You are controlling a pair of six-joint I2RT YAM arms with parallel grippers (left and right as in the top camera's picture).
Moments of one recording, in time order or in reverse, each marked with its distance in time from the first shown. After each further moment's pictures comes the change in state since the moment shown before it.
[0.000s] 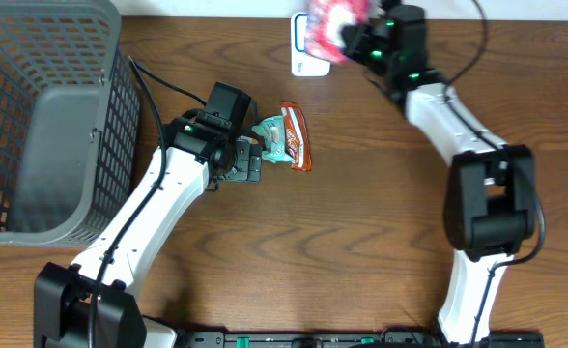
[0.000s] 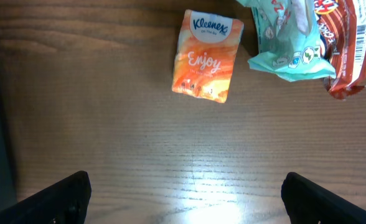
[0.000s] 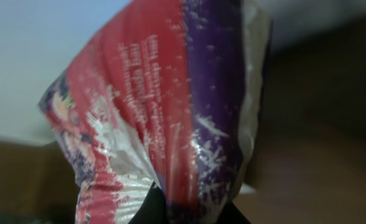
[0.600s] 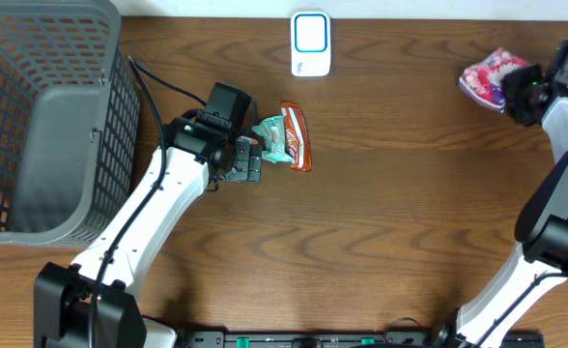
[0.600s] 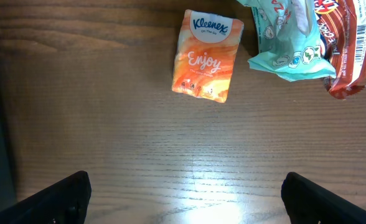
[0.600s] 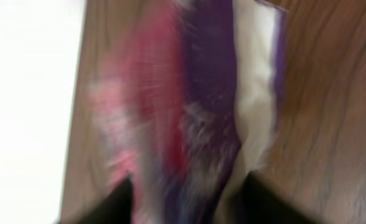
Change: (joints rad) left arm 0.000 0.000 0.000 0.000 0.000 0.000; right arm -0.529 -0.018 0.000 -0.365 0.127 0.266
